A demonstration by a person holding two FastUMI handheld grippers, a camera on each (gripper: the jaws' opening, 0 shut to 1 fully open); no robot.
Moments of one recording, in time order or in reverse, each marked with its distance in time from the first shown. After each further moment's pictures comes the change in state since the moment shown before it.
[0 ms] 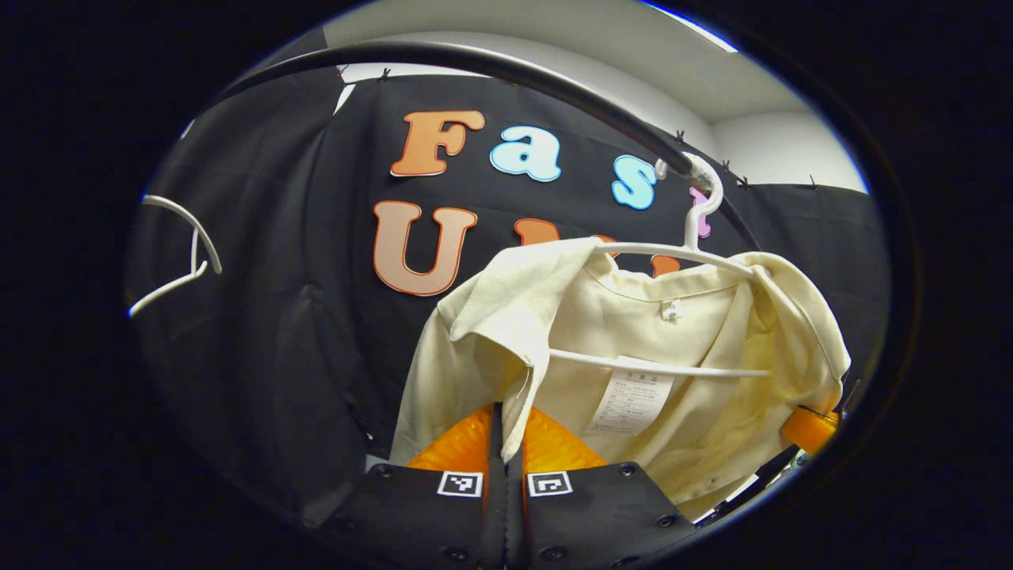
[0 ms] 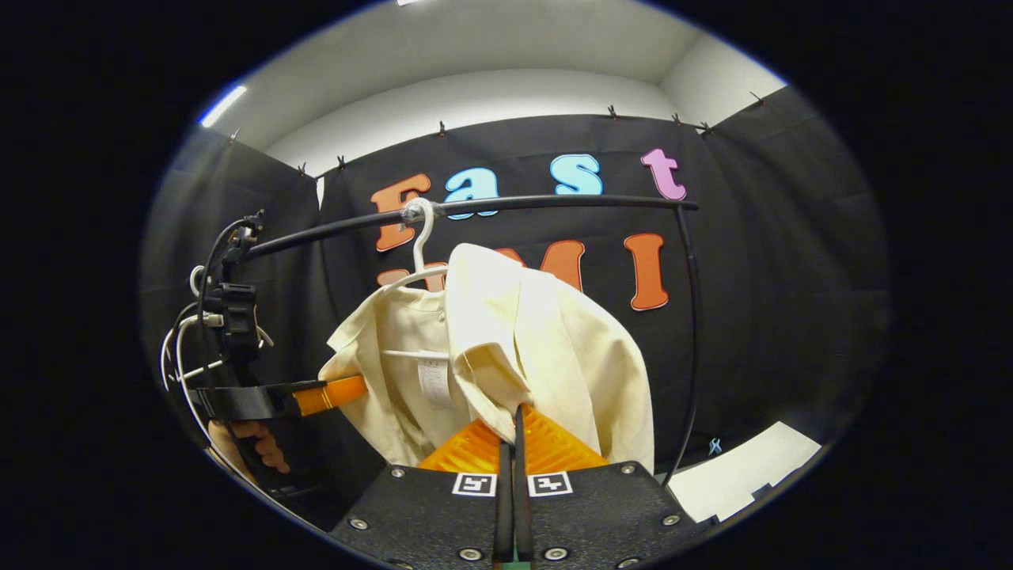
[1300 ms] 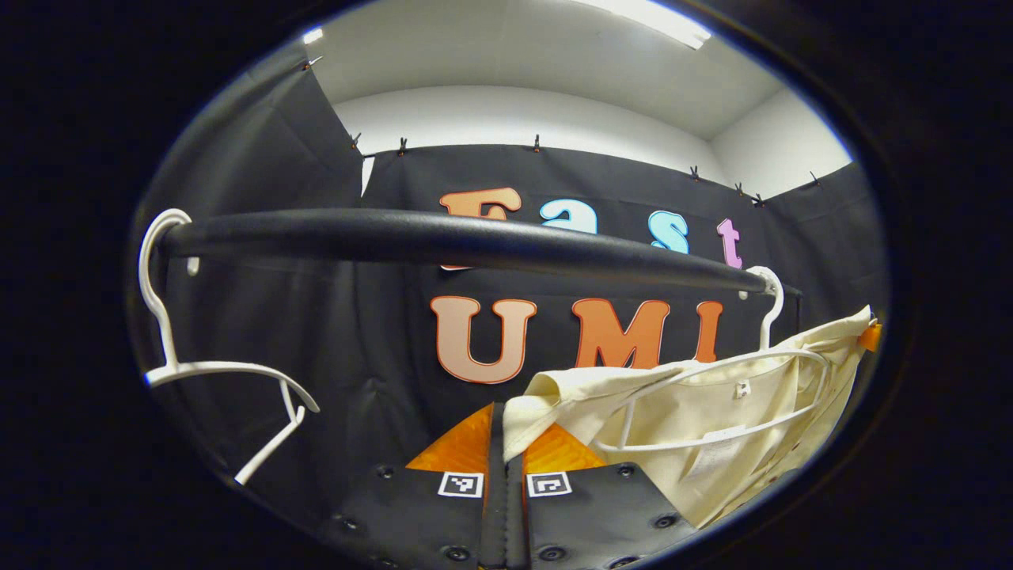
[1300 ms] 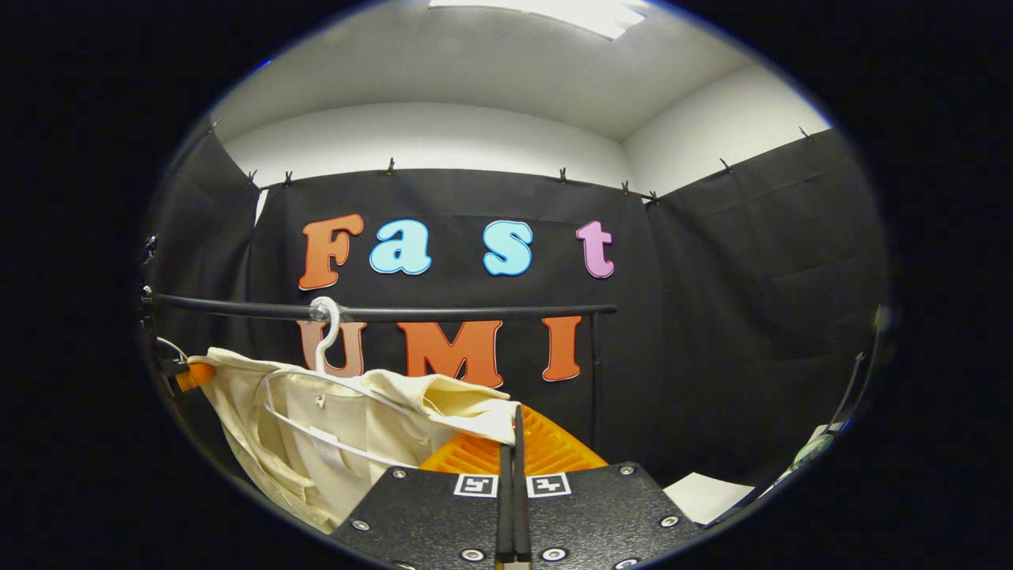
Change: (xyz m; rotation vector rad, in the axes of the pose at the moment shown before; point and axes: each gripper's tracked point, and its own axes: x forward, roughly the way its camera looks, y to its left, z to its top) left arm -0.026 0.121 0.130 0.140 -0.253 0.156; right arm -0.003 -0.088 0.135 -0.117 -0.150 -0.295
